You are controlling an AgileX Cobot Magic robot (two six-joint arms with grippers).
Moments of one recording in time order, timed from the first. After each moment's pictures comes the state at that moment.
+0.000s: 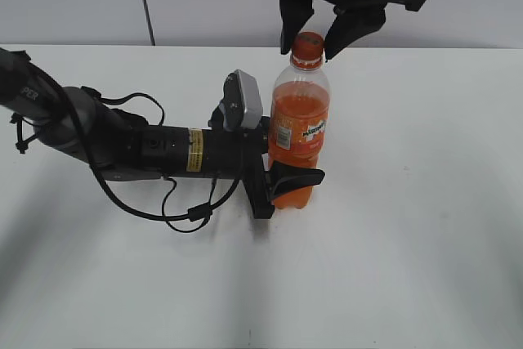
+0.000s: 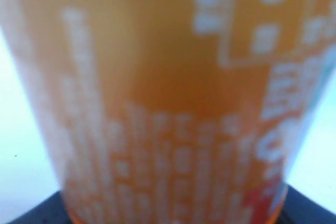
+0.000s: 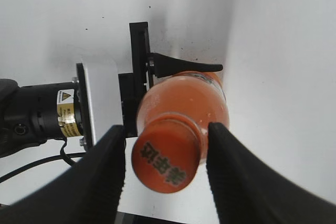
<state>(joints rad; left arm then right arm) -0.46 2.31 -1.18 1.19 -1.00 -0.44 0.63 1.84 -1.74 0.05 1.19 0.51</state>
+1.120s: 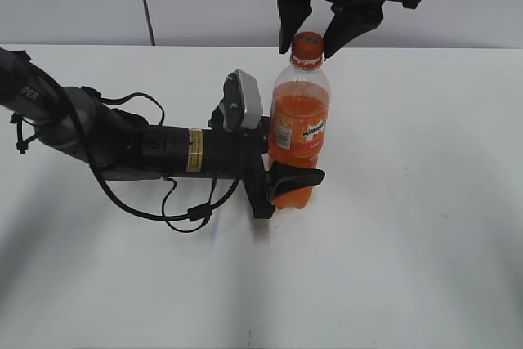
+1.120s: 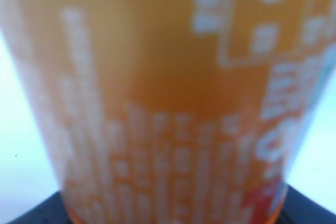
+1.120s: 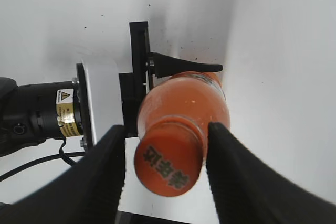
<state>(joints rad) -0.46 2.31 -1.18 1.19 -1.00 -0.44 0.63 1.86 -1.77 0.05 1.22 0.50</state>
